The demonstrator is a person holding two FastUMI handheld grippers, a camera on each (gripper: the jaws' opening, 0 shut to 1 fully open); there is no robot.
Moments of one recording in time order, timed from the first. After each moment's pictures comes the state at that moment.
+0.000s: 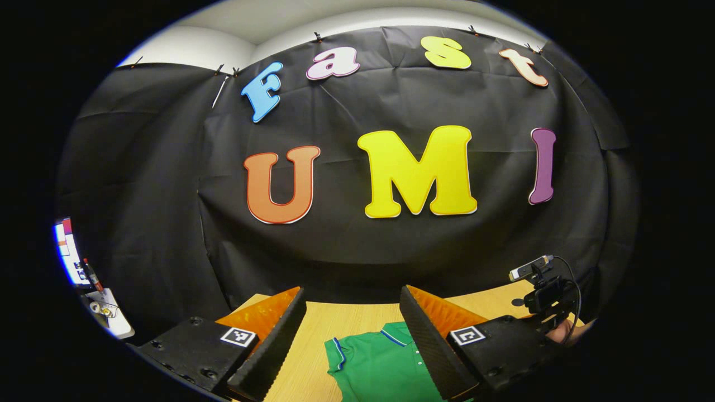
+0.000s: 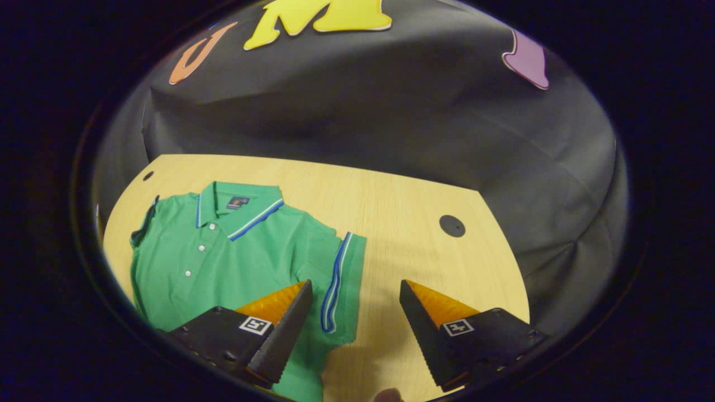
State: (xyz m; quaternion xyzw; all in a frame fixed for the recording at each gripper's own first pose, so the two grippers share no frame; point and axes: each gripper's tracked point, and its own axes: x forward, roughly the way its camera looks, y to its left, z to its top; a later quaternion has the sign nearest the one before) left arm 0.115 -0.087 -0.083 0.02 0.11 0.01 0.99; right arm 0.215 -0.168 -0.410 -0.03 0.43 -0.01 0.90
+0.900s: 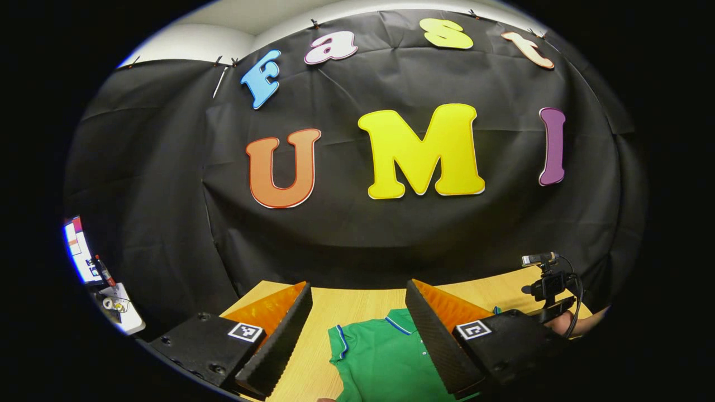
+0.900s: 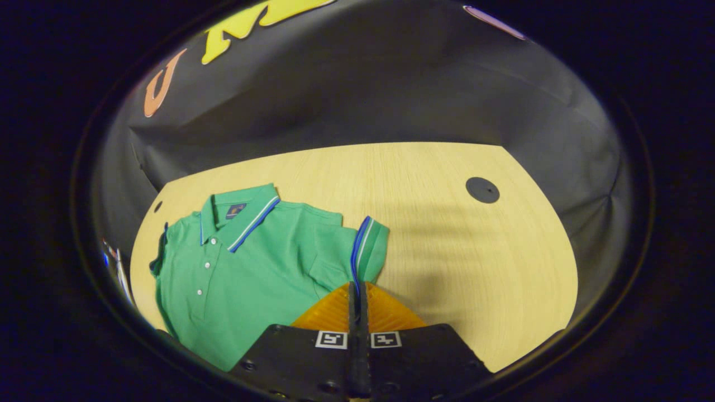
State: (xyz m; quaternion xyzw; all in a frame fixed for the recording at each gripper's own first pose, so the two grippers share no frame) left arm 0.120 -0.103 -0.098 0.03 0.14 0.02 0.99; right arm 0.223 -0.162 -0.435 0.10 0.47 0.02 0.88
